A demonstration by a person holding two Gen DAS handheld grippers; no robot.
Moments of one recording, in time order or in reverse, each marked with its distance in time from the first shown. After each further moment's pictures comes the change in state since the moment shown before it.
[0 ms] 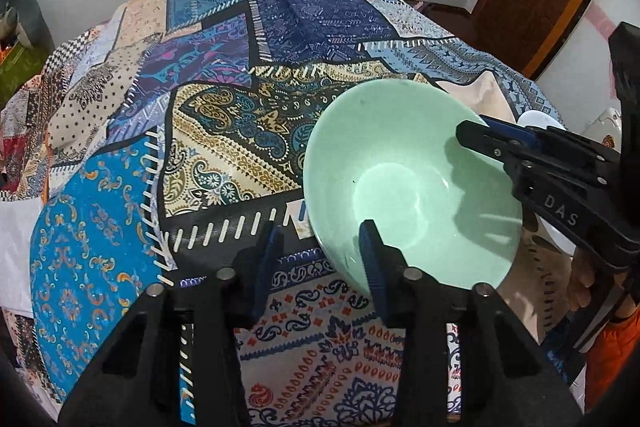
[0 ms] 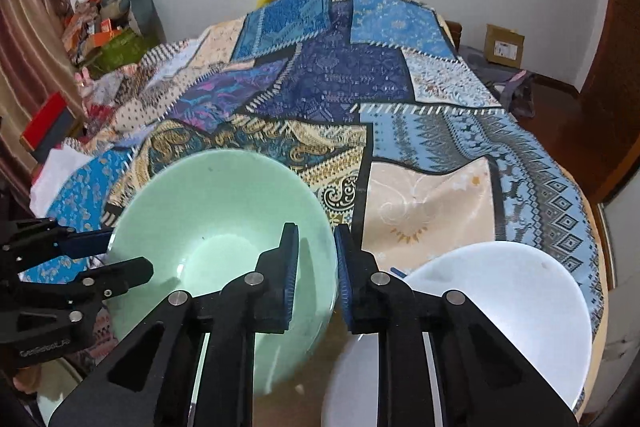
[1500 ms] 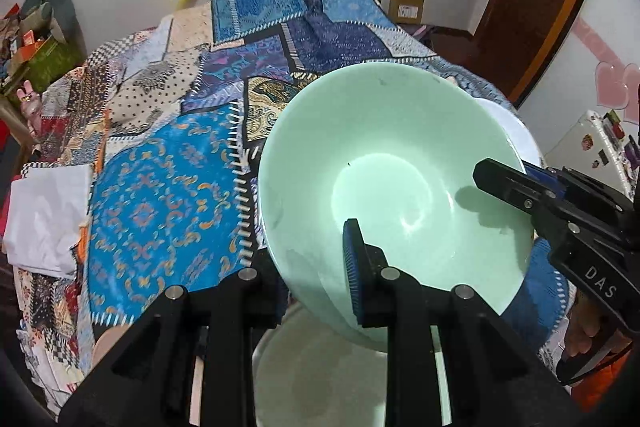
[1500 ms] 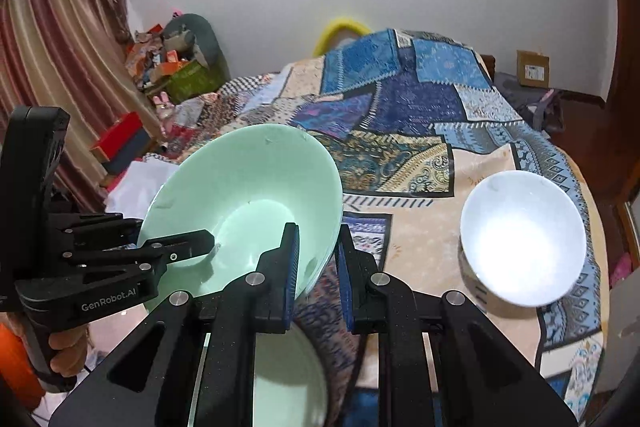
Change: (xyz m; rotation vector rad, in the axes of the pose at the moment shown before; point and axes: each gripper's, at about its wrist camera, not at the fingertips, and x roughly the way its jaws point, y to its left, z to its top) left arm -0.139 0.004 -0.085 -0.038 -0.100 0.043; right arm -0.120 0.083 -0.051 0.005 -0.157 0.184
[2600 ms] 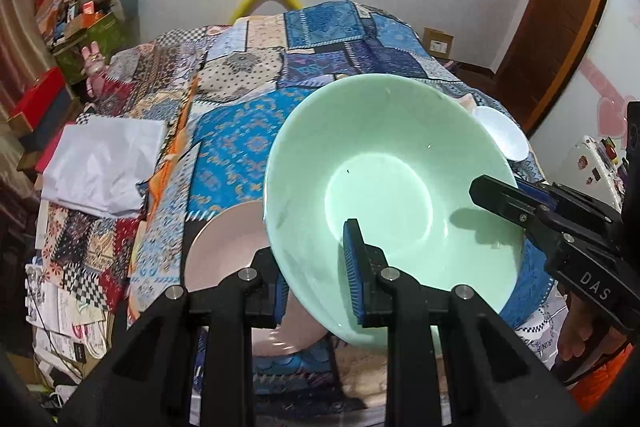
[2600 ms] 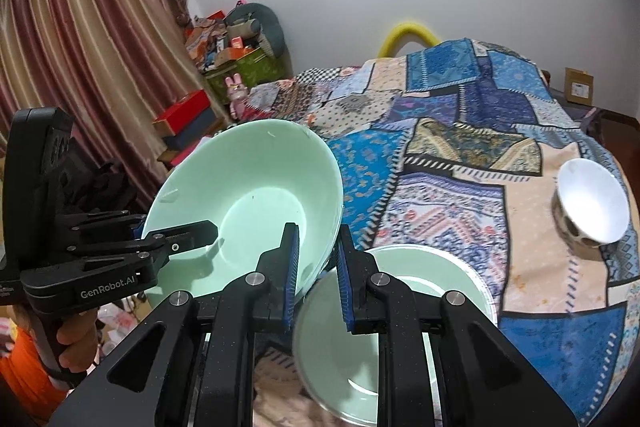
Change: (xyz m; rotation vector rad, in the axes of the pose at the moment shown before) left arm -0.124 0.086 -0.111 -0.131 -0.094 0.060; right arm -0.017 0.121 -0.044 -0.086 0.000 0.144
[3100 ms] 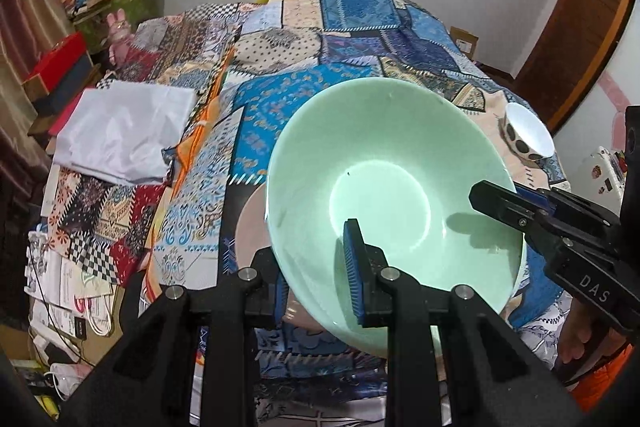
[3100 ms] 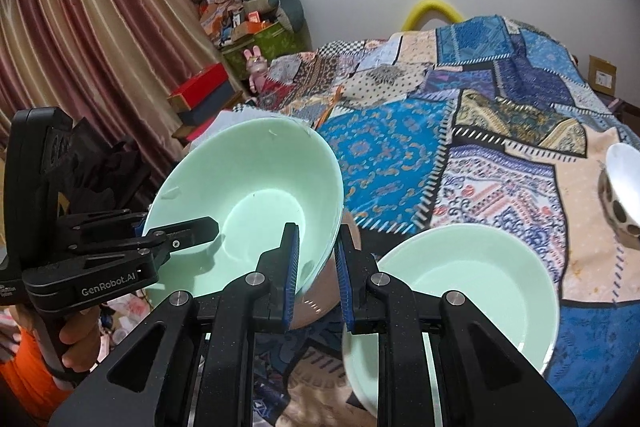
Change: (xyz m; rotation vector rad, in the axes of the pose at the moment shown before) left arm 0.009 0.056 -0.032 -0.081 0.042 0.035; right arm 0.041 0.034 -0.015 -0.007 0.085 0.057
